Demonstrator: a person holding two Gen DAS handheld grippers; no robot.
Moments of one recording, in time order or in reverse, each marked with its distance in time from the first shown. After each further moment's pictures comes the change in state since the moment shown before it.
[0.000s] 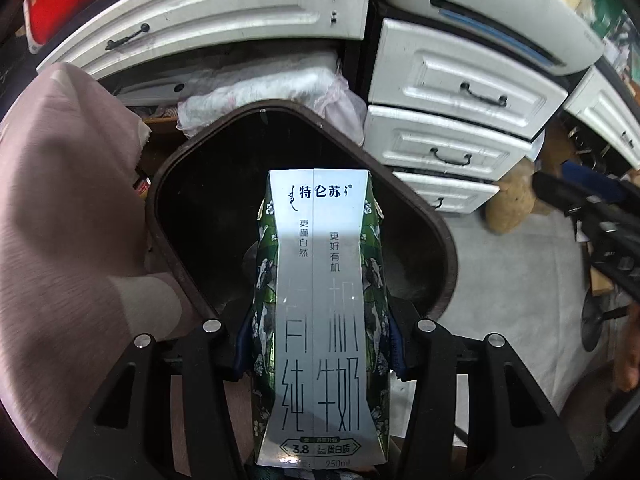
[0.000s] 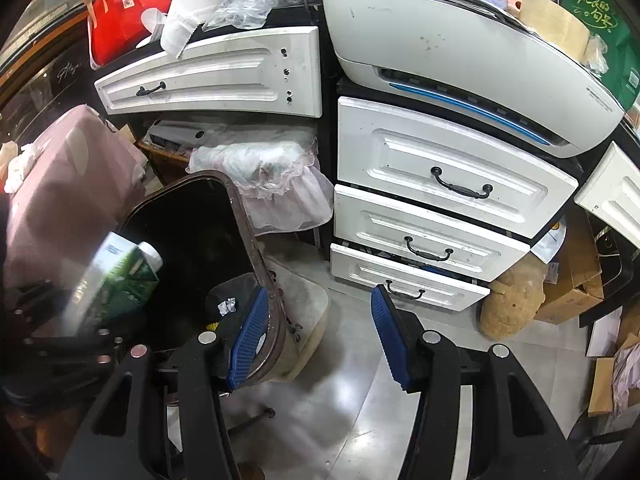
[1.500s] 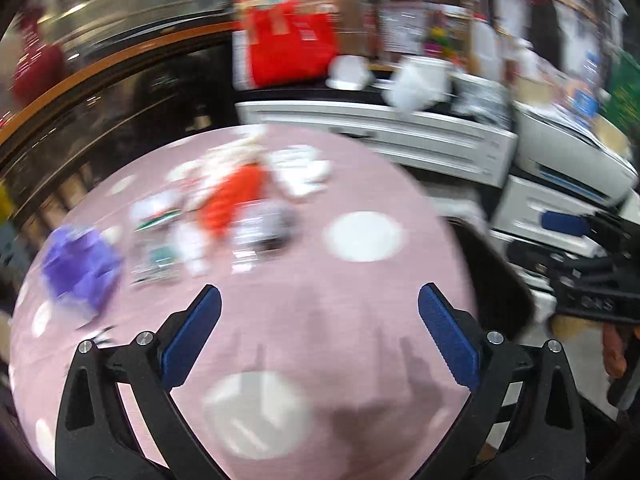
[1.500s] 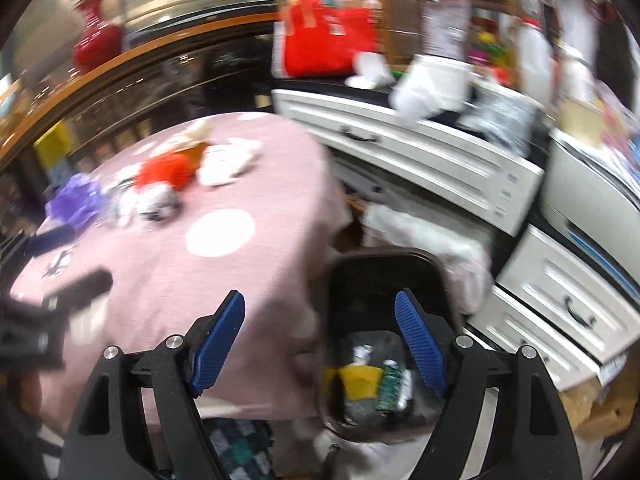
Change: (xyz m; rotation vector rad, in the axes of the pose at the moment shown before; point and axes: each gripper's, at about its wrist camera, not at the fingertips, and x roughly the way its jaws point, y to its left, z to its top) left arm -0.221 0.163 -0.134 -0.318 -0.422 0.356; right arm -0.093 0.192 0.017 -0.373 -0.174 0.386
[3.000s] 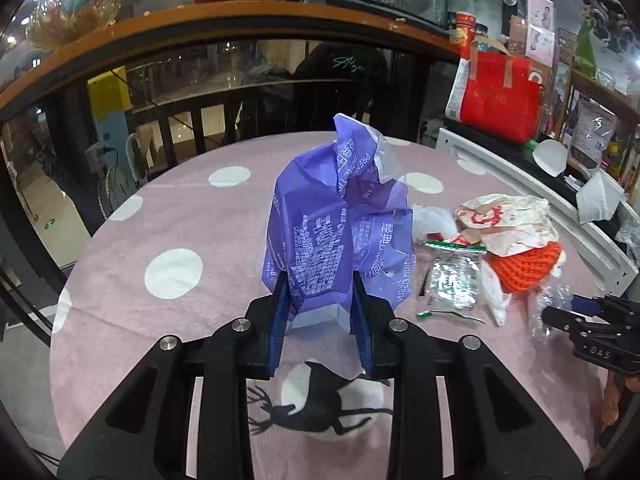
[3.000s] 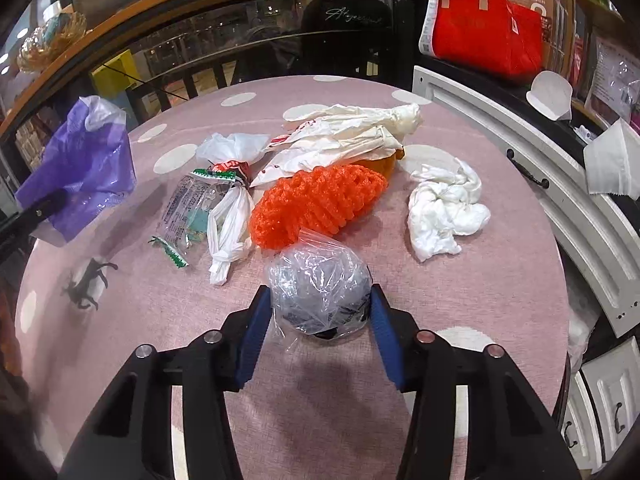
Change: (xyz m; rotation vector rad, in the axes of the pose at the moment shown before) left arm -0.020 0.228 -0.030 -0.413 -0.052 0.288; right arm 0.114 0.160 0.075 -0.219 0.136 0.197
